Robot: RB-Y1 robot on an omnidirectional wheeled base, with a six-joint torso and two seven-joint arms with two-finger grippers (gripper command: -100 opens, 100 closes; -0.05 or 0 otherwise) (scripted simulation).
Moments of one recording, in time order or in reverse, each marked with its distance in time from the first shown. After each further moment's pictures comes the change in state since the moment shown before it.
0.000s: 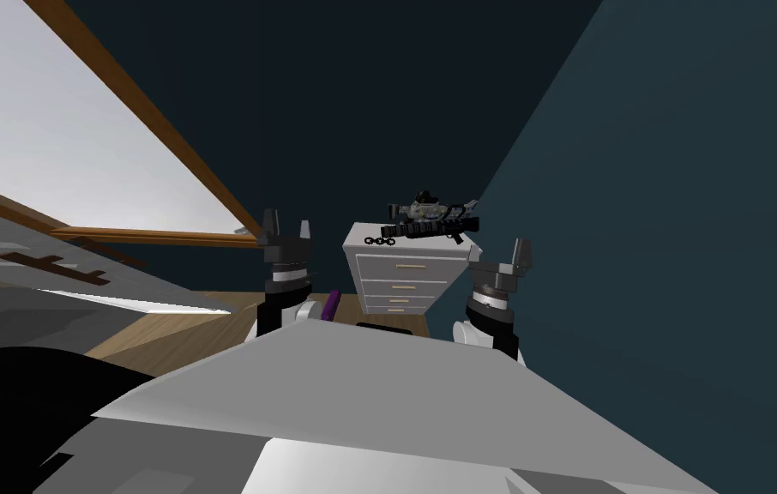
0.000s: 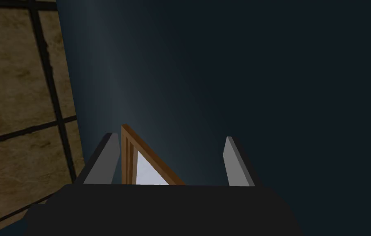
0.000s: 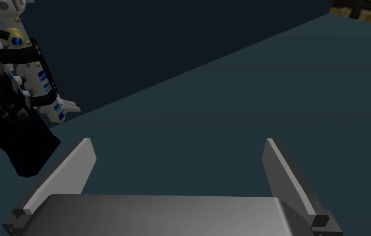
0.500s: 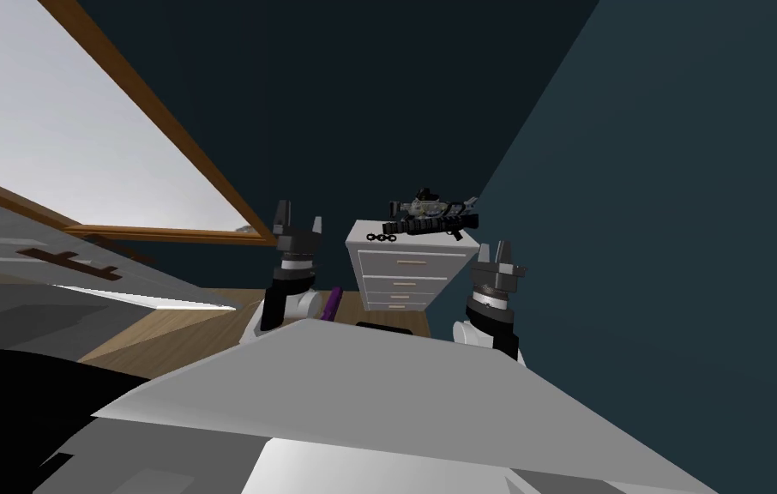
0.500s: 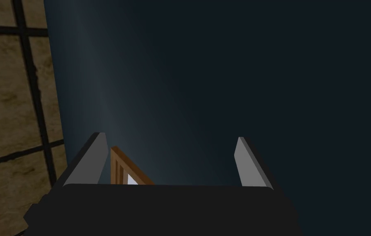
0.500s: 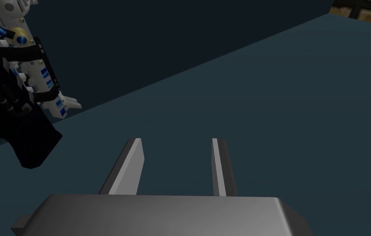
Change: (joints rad) left arm -0.119 0.113 0.017 0.041 0.000 0.089 0.020; right arm 0.000 0.000 0.000 0.000 0.000 0.000 0.000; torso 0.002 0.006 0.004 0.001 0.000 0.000
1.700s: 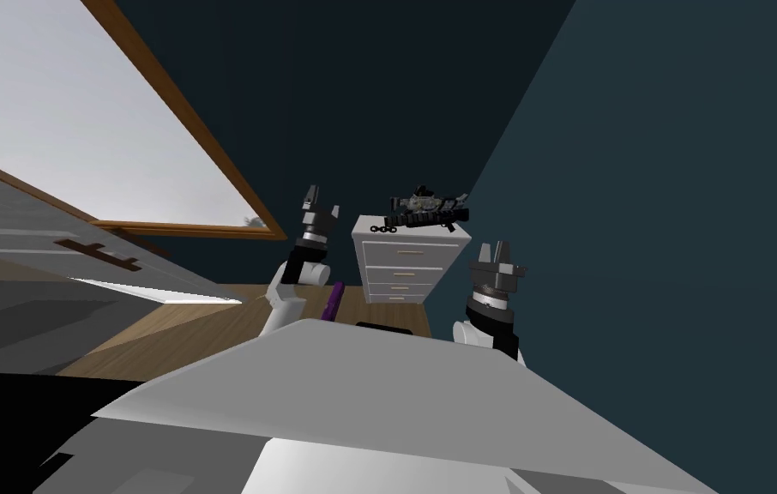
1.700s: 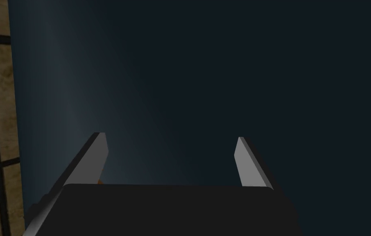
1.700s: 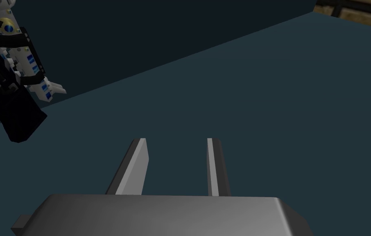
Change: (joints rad) left arm -0.343 0.119 0.036 0.166 0.017 0.263 0.086; right arm 0.000 0.000 0.000 0.000 0.000 0.000 0.000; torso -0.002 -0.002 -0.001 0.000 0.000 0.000
